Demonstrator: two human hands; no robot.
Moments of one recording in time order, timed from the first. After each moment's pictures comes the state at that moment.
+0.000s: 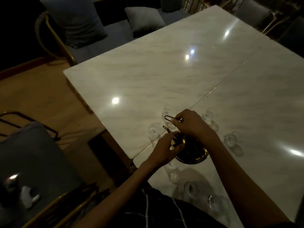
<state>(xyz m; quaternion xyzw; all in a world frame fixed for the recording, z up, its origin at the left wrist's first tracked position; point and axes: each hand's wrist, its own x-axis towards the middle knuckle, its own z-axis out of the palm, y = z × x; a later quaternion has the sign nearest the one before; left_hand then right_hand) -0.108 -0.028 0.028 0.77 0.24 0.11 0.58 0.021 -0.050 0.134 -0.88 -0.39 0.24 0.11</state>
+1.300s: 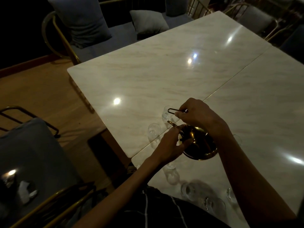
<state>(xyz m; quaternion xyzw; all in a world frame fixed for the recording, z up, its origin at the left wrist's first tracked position) -0.093 -0.038 0.057 0.78 0.23 0.15 0.57 0.022 -0.042 0.191 -0.88 -0.41 0.22 0.06</state>
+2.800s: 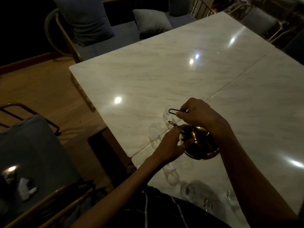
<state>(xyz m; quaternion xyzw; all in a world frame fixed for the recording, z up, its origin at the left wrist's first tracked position) -0.091 -0.036 0.058 0.78 0.23 0.17 0.56 0.021 -0.036 0.198 -0.88 -0.42 0.23 0.04</state>
